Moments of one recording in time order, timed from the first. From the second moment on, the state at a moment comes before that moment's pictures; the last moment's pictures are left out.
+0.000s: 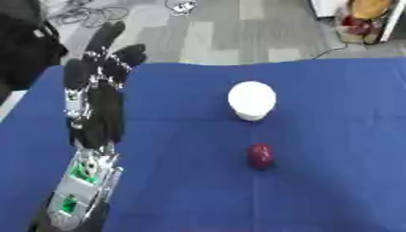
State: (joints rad) left arm -0.31 0.25 -0.11 -1.86 0.13 -0.40 0.27; right arm -0.52 -0.34 0.05 -1.93 0.31 -0.39 -0.44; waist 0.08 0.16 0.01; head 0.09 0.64
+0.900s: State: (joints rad) left arm -0.31 0.25 -0.11 -1.86 0.13 -0.40 0.26; right arm -0.57 -0.44 0.10 -1.79 0.42 -0.36 -0.27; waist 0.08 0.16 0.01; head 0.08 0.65
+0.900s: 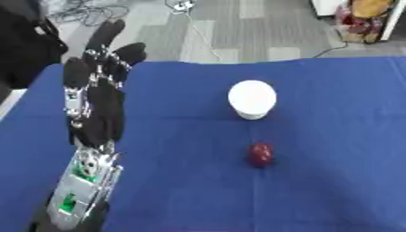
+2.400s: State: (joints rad) left arm -0.31 0.25 -0.13 -1.85 0.13 -0.39 0.25; right arm -0.85 -0.43 0.25 -1.16 0.88 -0.61 -0.04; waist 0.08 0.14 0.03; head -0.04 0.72
